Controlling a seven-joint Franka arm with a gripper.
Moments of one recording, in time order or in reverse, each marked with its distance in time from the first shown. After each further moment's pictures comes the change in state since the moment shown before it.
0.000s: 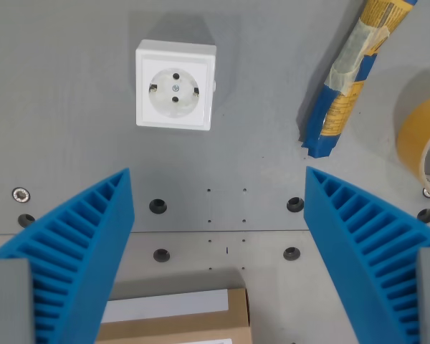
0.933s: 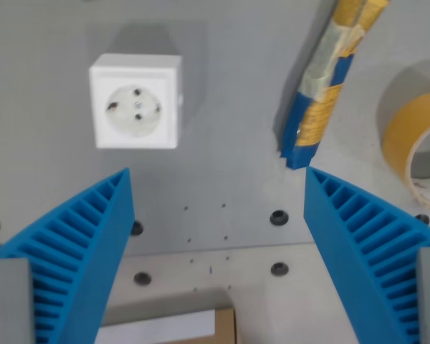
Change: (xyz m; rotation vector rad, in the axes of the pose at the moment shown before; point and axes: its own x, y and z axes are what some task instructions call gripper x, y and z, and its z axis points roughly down) arm 0.005 0.031 0.031 0.001 -0.010 0.068
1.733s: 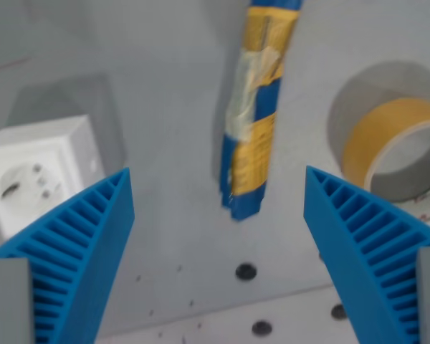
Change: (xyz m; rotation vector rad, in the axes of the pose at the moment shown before) arm 0.004 0.063 0.059 0.006 0.044 0.186
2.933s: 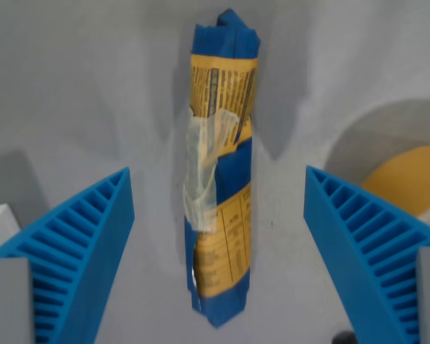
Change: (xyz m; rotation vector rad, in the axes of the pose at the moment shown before) arm 0.010 0.023 0.088 0.000 0.002 0.085
